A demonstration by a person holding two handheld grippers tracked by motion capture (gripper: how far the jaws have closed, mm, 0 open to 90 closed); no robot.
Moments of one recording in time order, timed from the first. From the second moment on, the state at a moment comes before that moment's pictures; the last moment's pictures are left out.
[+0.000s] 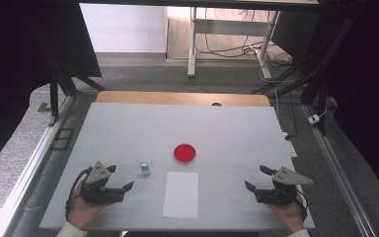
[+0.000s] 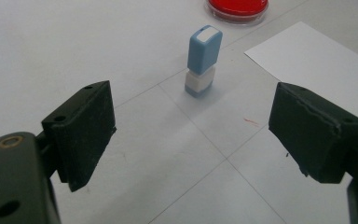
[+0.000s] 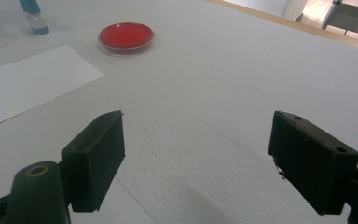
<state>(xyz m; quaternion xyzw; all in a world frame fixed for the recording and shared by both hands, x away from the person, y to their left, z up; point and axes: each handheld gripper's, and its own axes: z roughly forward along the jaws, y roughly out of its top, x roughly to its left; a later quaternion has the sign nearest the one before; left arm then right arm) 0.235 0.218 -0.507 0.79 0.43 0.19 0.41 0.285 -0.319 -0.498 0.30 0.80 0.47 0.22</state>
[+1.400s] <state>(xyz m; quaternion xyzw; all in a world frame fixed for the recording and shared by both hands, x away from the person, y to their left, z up) 0.253 0.213 -0.492 0.80 0.40 0.18 0.41 0.281 -0.319 -0.502 0.30 0.80 0.46 0.23</state>
